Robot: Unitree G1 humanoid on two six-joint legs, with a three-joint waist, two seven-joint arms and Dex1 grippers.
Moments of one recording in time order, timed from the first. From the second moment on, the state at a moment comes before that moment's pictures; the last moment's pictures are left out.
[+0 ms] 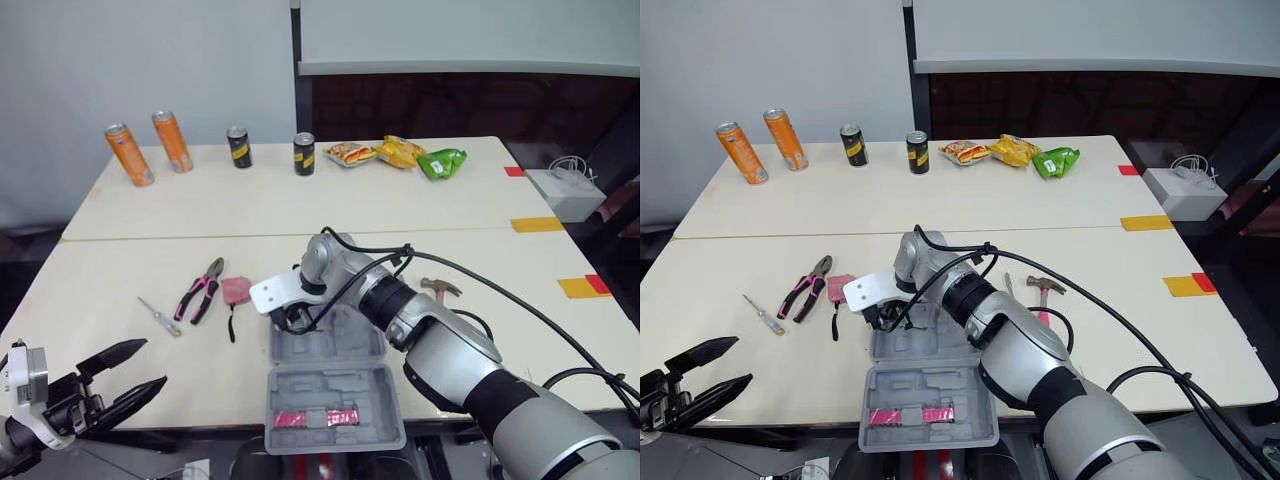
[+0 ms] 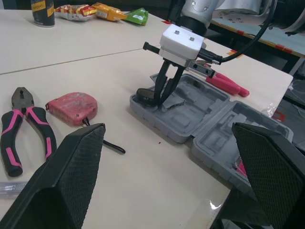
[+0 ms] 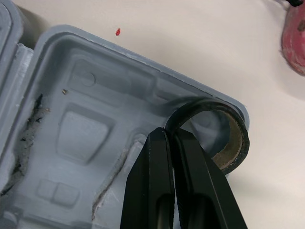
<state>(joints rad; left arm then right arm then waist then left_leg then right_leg) 0.39 0.66 0.59 -0.10 -0.77 0.18 -1.32 -1.21 -0.01 0.73 0.91 -0.42 0.13 1.28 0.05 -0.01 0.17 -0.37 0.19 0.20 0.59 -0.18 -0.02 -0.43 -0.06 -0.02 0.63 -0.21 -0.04</state>
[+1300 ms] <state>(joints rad) 0.32 0.65 0.55 -0.10 -0.76 0.20 -1.31 -0.81 -0.06 0.29 0.54 -0.02 0.21 1.09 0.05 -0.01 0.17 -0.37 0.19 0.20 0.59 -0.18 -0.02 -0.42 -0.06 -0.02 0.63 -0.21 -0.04</state>
